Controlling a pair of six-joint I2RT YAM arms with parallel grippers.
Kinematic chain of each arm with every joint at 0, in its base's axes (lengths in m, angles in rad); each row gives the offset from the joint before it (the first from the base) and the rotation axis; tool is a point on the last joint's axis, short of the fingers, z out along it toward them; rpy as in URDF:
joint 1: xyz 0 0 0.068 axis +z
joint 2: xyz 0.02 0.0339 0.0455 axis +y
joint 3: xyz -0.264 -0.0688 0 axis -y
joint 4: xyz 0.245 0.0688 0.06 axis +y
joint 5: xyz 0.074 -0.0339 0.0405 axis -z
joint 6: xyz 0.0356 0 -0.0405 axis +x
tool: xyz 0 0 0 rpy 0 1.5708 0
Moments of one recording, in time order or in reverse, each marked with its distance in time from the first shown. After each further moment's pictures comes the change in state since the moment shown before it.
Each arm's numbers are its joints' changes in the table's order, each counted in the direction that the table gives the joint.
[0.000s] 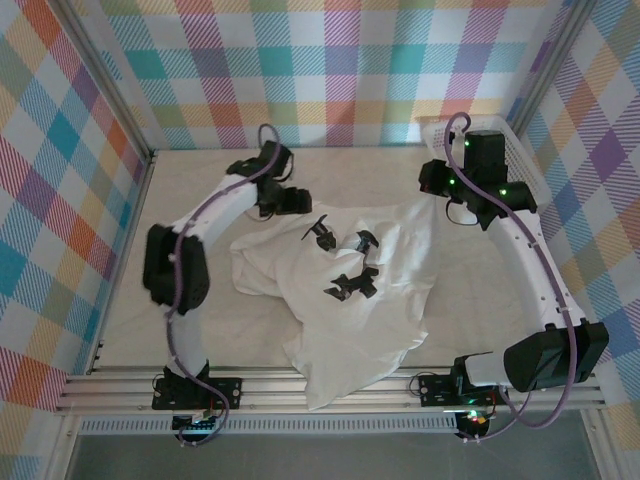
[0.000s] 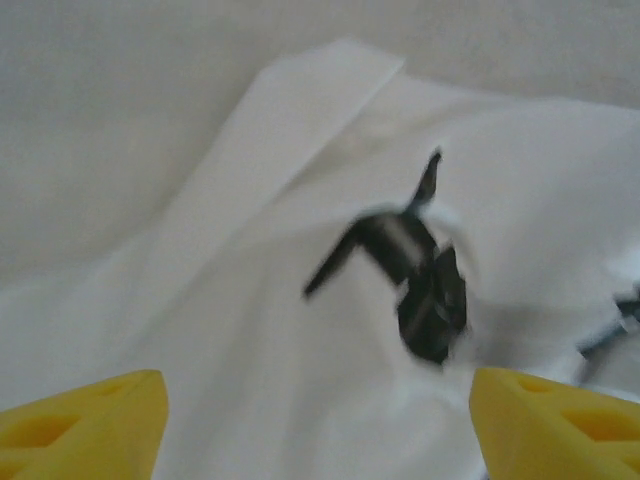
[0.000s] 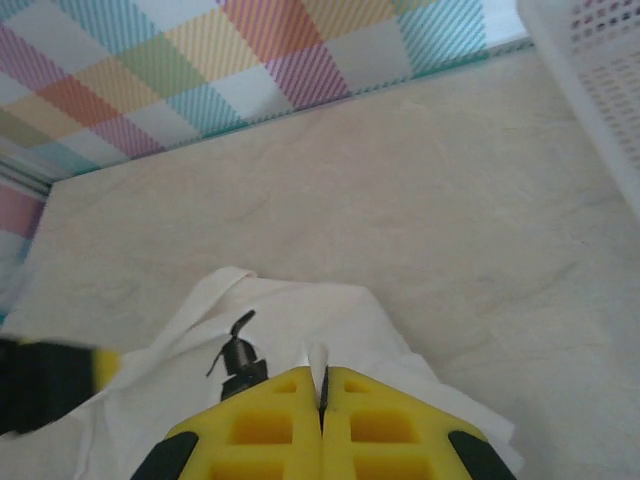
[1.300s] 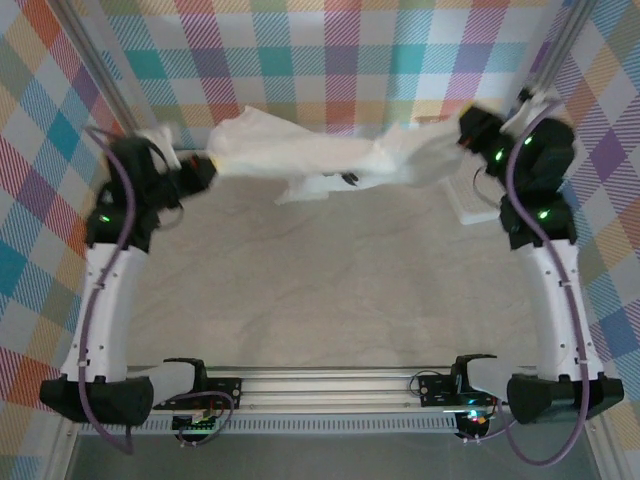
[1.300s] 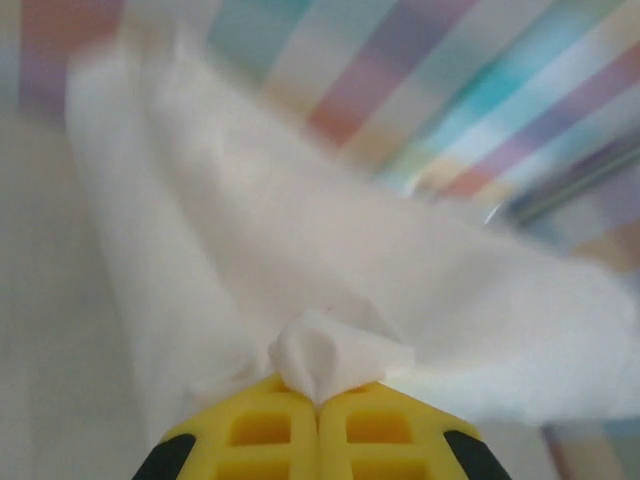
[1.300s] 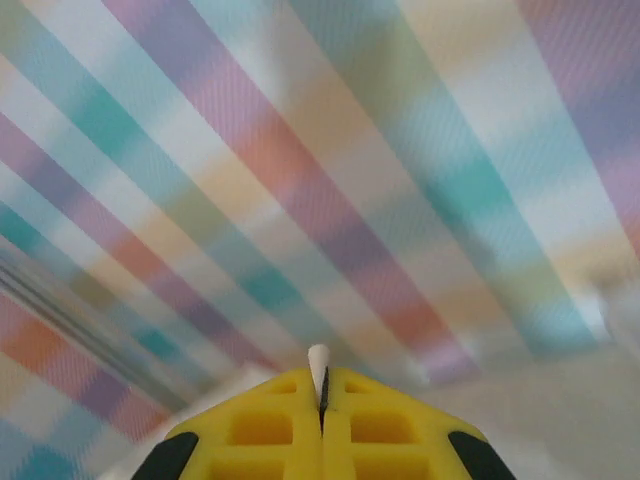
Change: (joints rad) left arm 0.346 -0.867 -0.480 -0.172 0.288 -0.132; right arm -0.095 -0.199 -0.066 -0.410 -0.020 0.277
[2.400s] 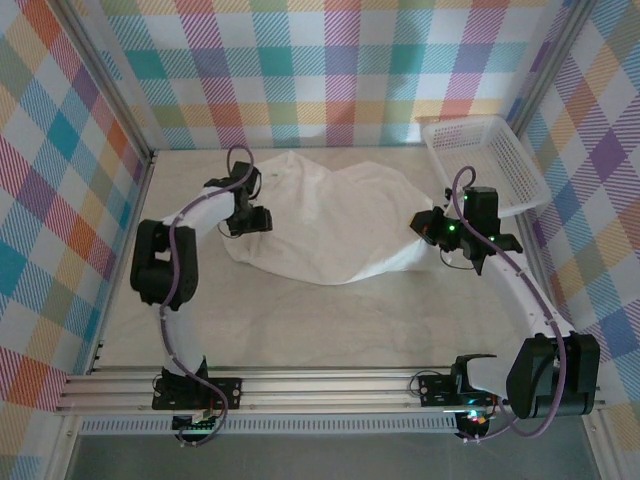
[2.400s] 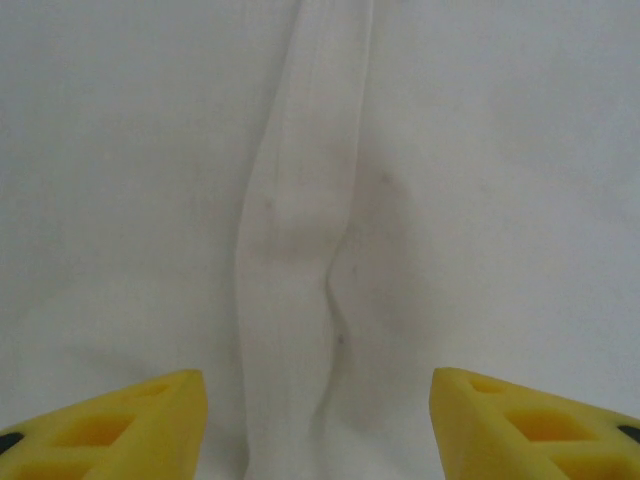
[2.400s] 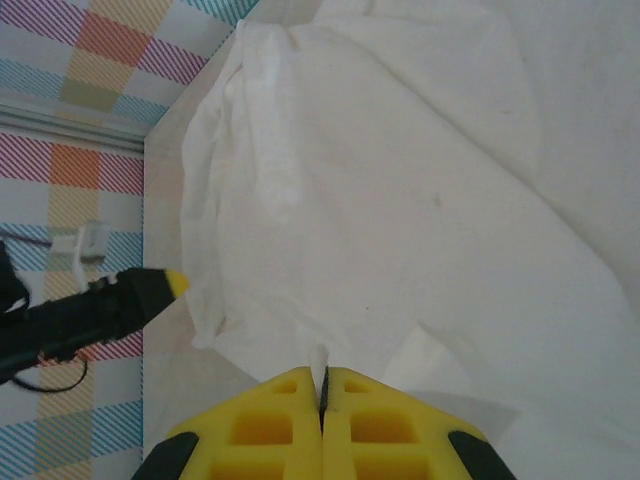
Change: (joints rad) left arm -0.175 0.809 0.166 0.085 -0.375 0.156; right arm 0.000 0.056 -0.489 0.089 -0.316 0.025
